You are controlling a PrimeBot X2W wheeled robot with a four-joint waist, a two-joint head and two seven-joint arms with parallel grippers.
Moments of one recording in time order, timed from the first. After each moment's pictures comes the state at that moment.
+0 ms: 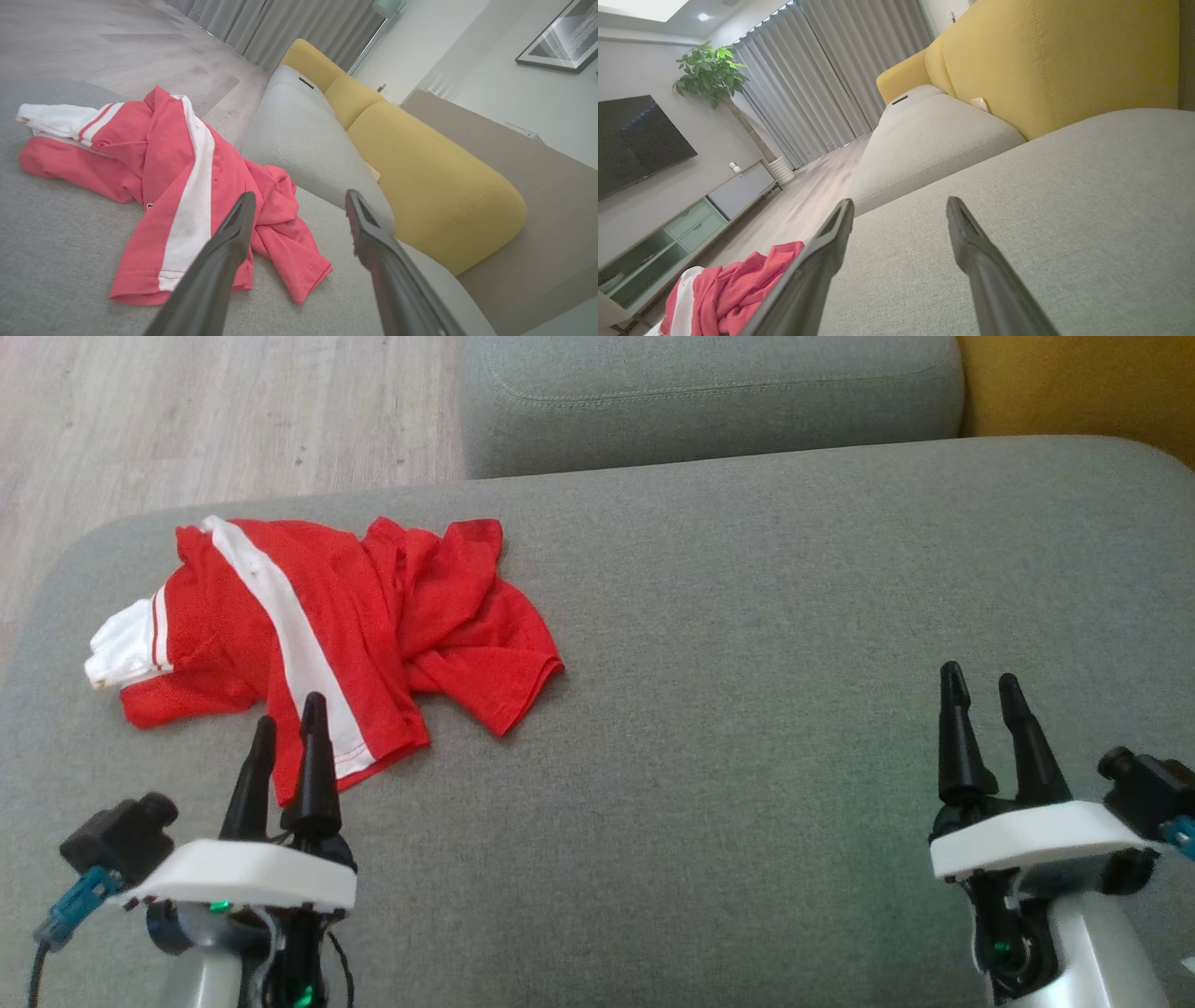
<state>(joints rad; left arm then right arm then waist) 0.00 0.04 -0.06 0.07 -0.66 -0.03 -0.10 -0.08 -0.04 0.00 0.21 0.49 0.13 -0.10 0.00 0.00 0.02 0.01</state>
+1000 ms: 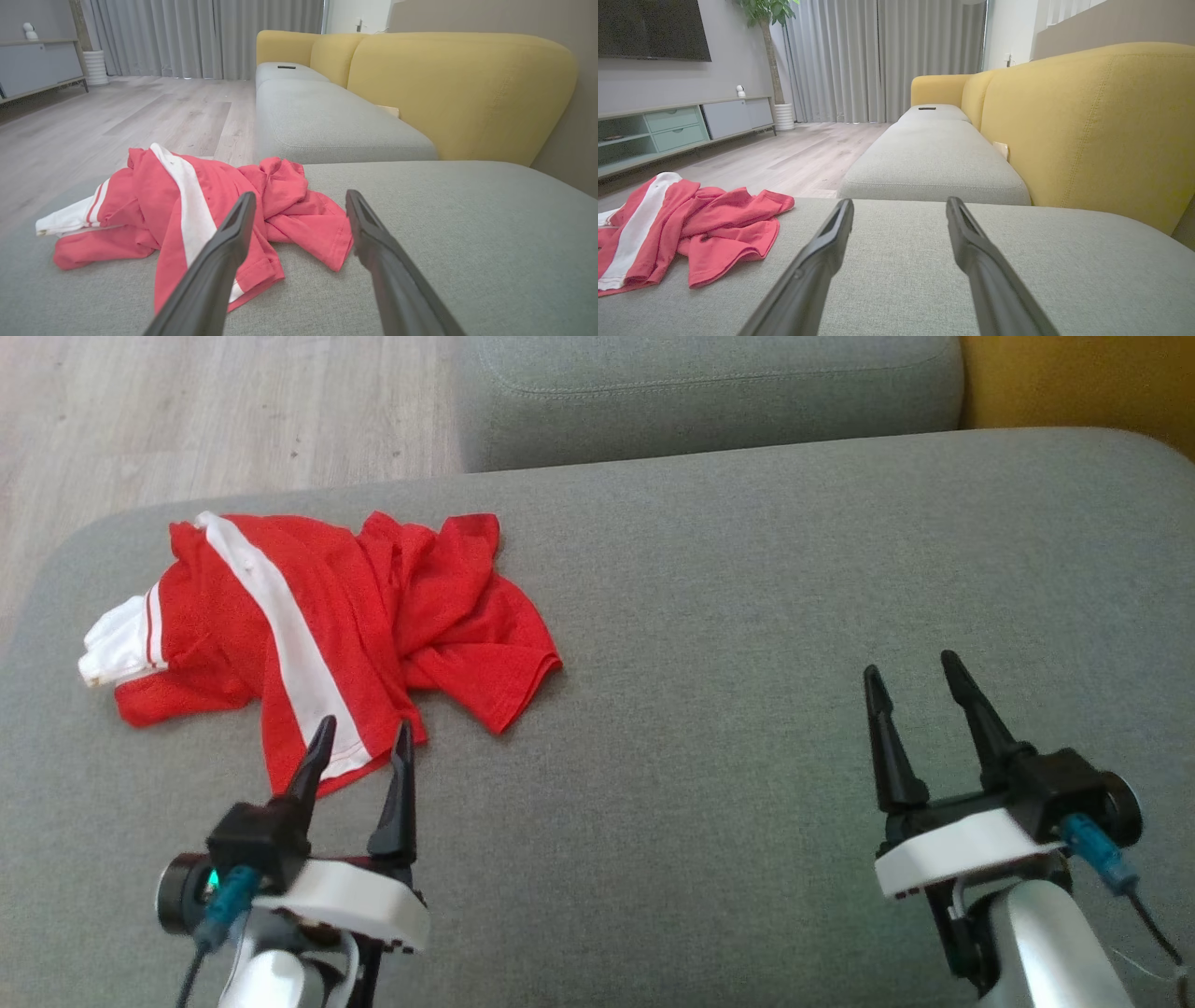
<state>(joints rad) -0.01 0.18 -0.32 0.06 -0.29 0.15 -0.18 -0.10 -0.04 0.07 0.20 0.06 0.13 -0.18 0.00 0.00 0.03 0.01</state>
